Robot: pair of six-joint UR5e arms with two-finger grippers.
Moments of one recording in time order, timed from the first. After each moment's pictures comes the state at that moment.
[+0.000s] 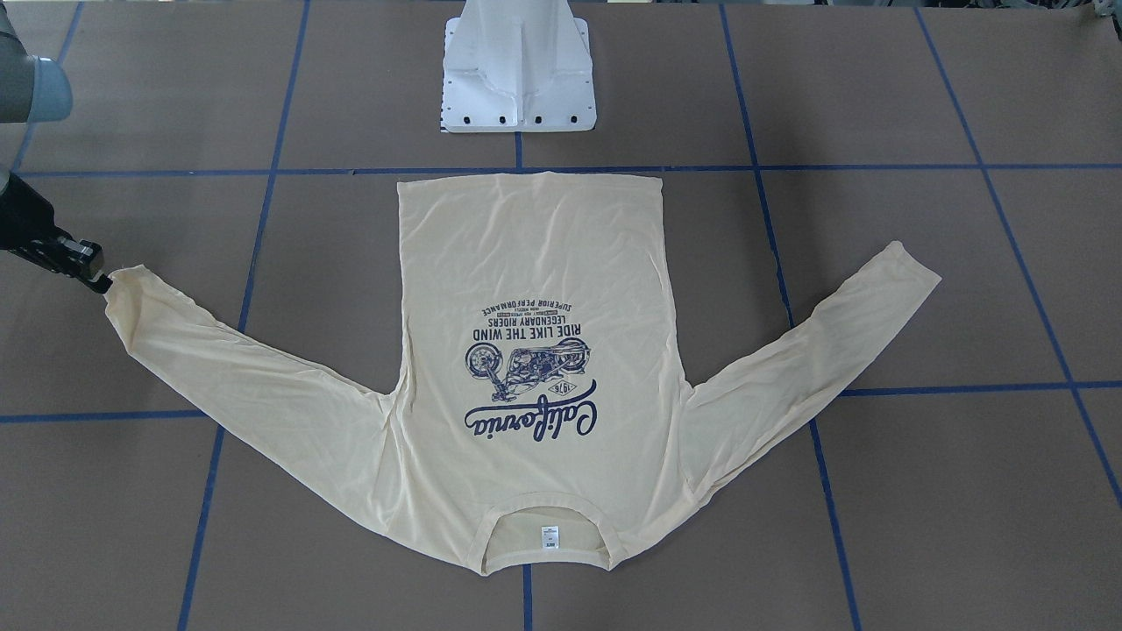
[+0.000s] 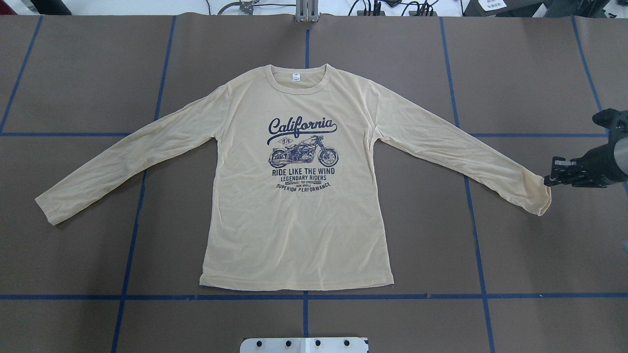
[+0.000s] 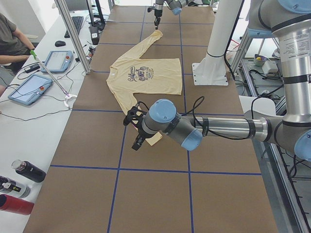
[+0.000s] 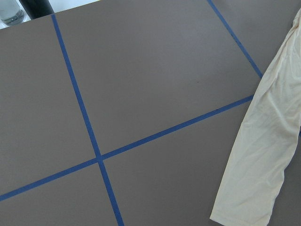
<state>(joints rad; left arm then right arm) -1.55 -1.34 -1.82 -2.18 -2.44 -0.08 0.98 -1.68 1.79 -0.92 2.19 1.20</state>
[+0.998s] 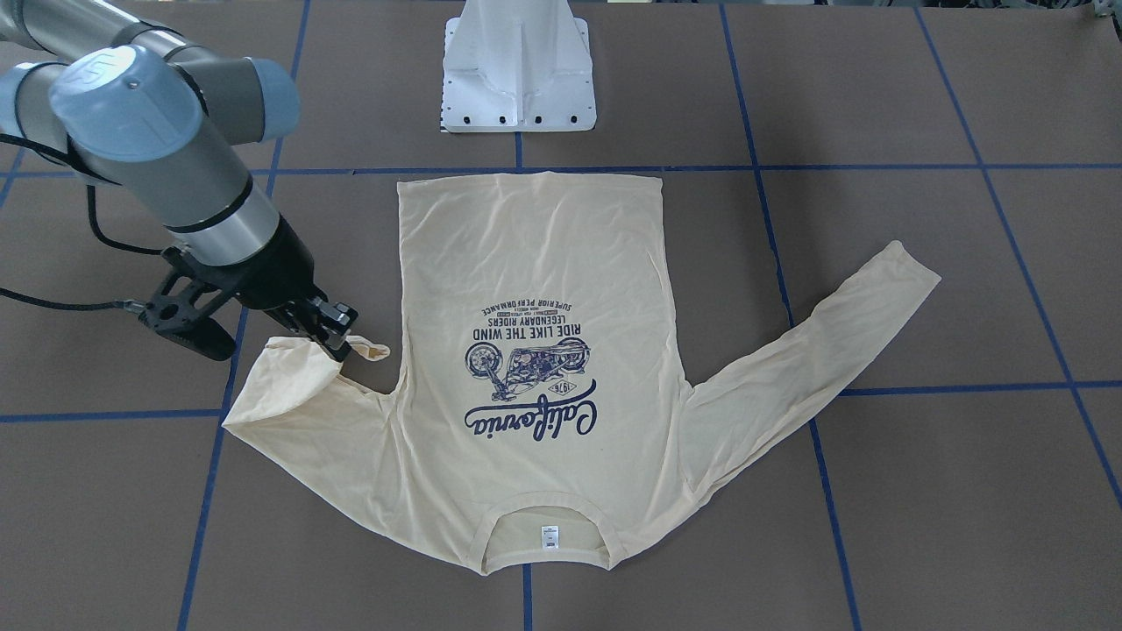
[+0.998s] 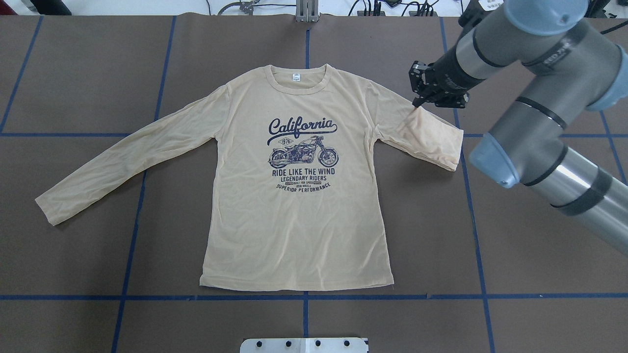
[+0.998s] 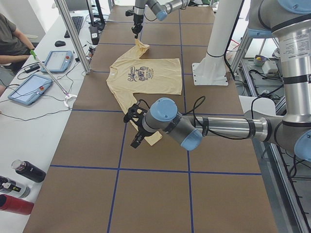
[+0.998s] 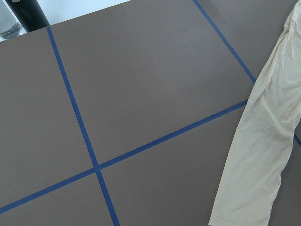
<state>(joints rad) -1.55 -1.34 -1.83 -2.22 -2.44 -0.08 0.86 -0.92 1.63 -1.38 2.06 1.55</state>
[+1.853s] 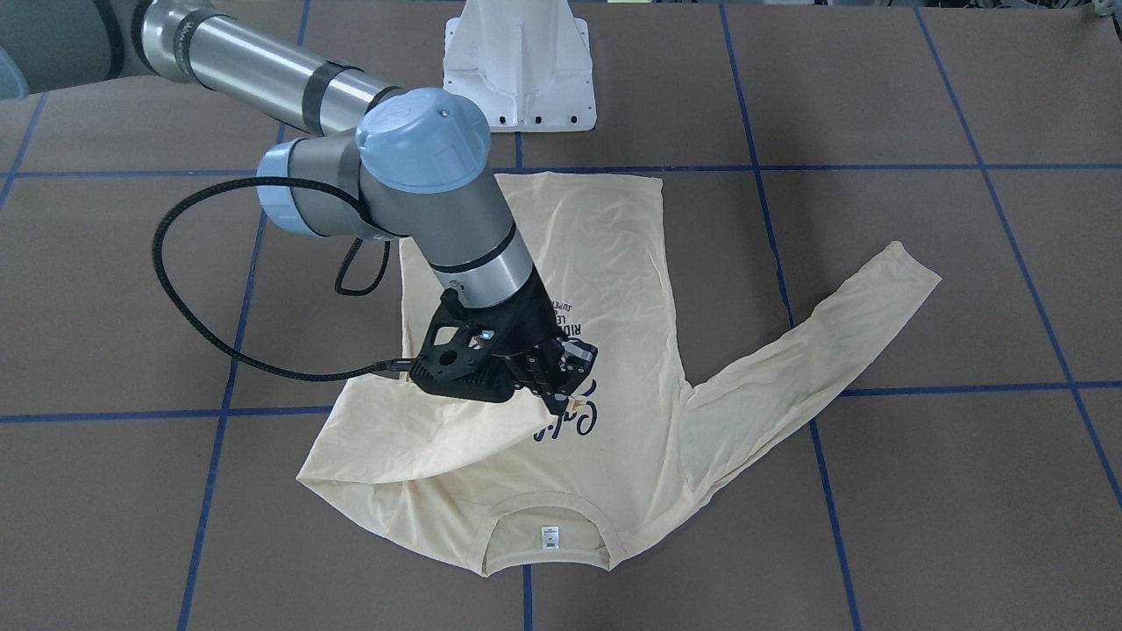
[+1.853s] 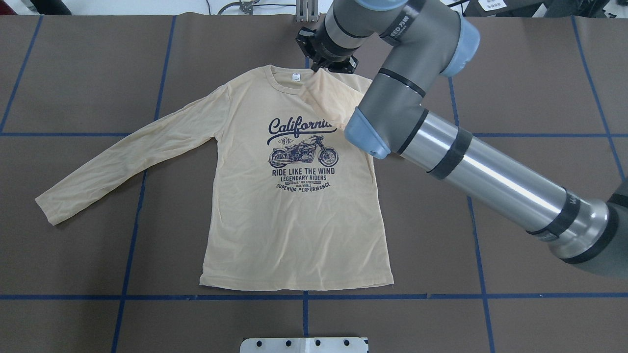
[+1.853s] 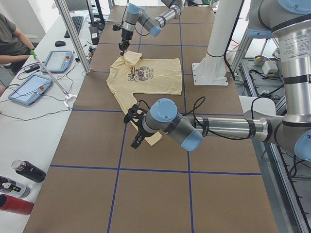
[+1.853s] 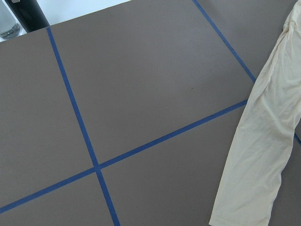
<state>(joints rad) -1.55 -1.34 -1.82 -2.22 -2.44 -0.08 0.73 -0.53 1.20 -1.09 1.86 1.56</state>
